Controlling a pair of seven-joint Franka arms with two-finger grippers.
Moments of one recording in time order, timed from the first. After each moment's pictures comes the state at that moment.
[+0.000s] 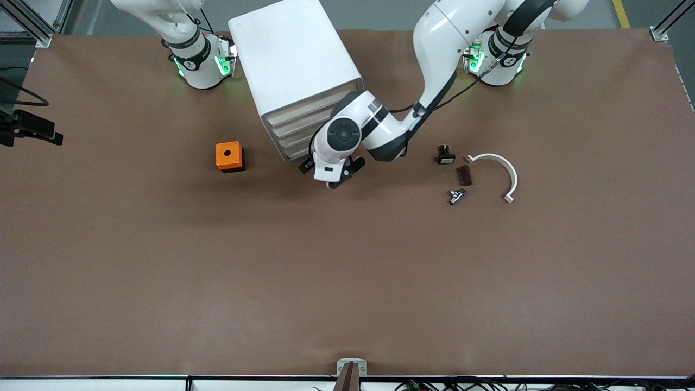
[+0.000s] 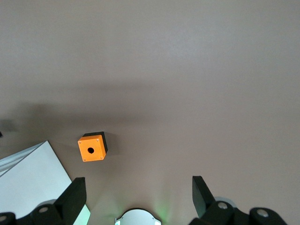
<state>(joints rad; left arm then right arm) -0.67 0.76 -0.26 -1.44 -0.27 2.21 -1.45 0.00 0.12 -0.11 -1.35 0.02 1.32 -0.12</state>
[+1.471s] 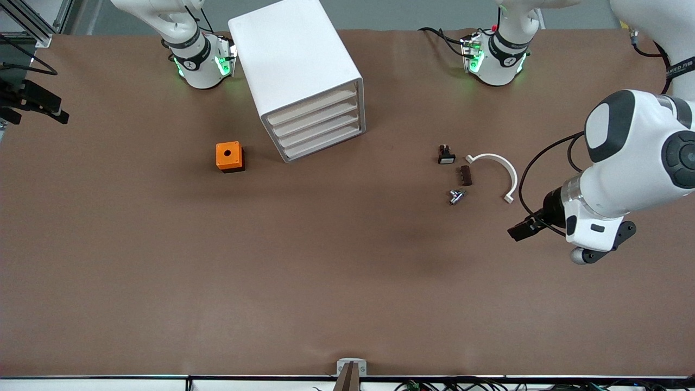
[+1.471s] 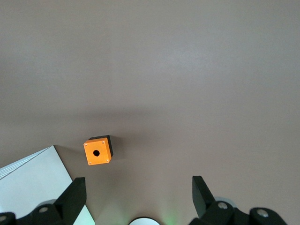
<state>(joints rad) -0.01 0.39 -0.22 -1.43 -0.02 1.80 -0.71 0.00 -0.11 -0.09 -1.63 0.02 1.46 -0.08</state>
